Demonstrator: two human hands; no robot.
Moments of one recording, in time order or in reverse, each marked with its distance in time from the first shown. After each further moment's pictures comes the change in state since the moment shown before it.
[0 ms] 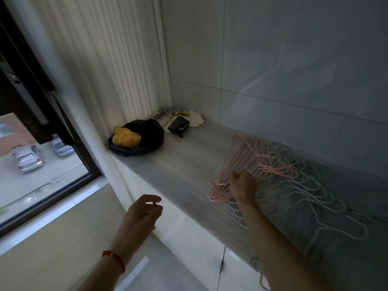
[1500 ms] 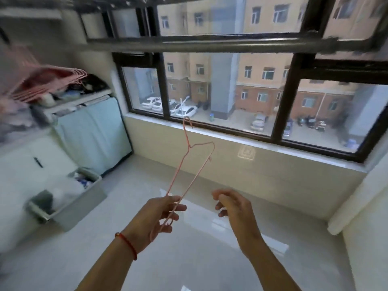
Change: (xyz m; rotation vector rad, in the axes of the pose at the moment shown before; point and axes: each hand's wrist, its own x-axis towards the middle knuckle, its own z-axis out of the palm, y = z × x) left_hand -0.758 -0.230 -0.200 -0.713 0.973 -0.441; right_hand -0.798 0.015 -0.098 0.568 -1.645 -0.678
